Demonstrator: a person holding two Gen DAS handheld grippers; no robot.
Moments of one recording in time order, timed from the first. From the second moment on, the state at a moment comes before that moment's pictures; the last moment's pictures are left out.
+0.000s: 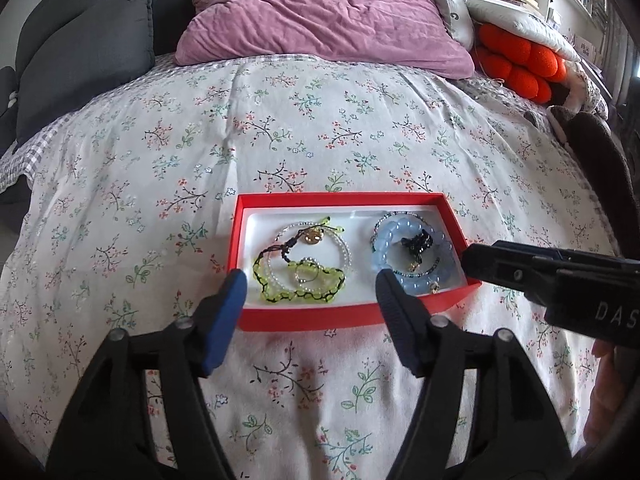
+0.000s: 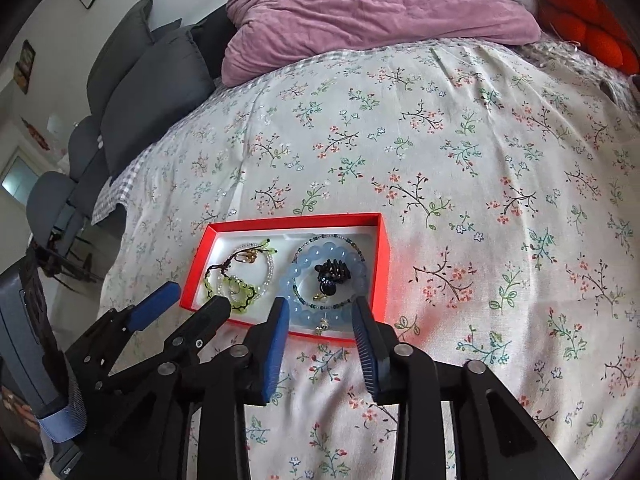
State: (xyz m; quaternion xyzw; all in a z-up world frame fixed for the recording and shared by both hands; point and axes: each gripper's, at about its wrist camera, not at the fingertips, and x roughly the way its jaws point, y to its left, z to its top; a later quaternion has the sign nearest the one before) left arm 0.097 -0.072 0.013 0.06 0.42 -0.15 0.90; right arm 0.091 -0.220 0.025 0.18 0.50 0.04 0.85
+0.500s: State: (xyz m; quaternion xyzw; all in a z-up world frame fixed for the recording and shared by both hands) left arm 0.072 -0.057 0.001 0.07 0.46 -0.11 0.88; right arm 0.054 -0.229 0.030 0.14 0.50 -0.01 0.86
